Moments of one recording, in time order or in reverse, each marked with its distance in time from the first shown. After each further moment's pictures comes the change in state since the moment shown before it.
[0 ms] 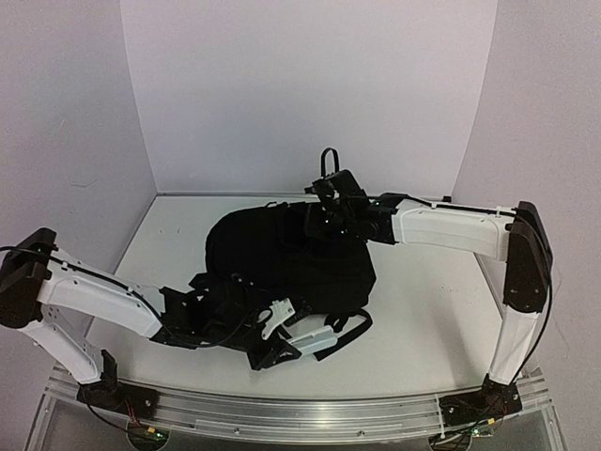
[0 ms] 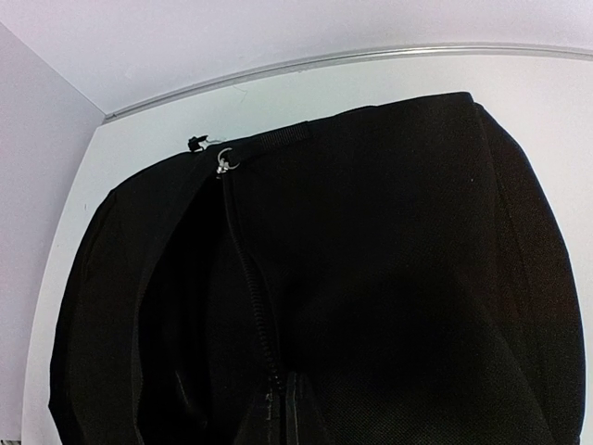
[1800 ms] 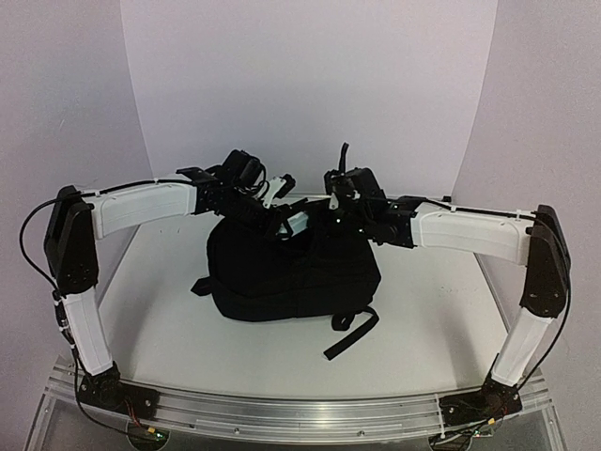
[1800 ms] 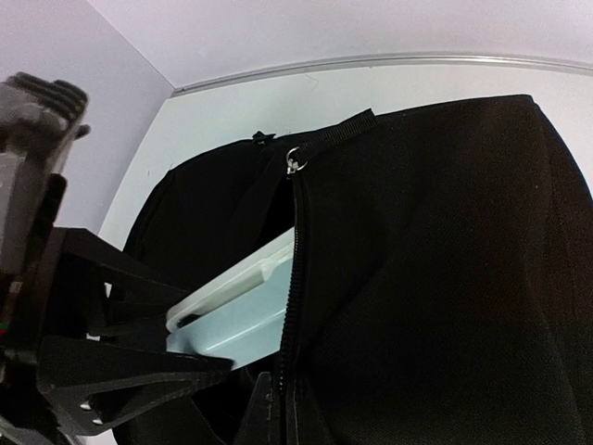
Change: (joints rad) left arm 0.519 0.358 0.868 -0.629 0.148 0.054; right arm -0.016 -0.111 -0.127 0.122 -0.198 -0.085
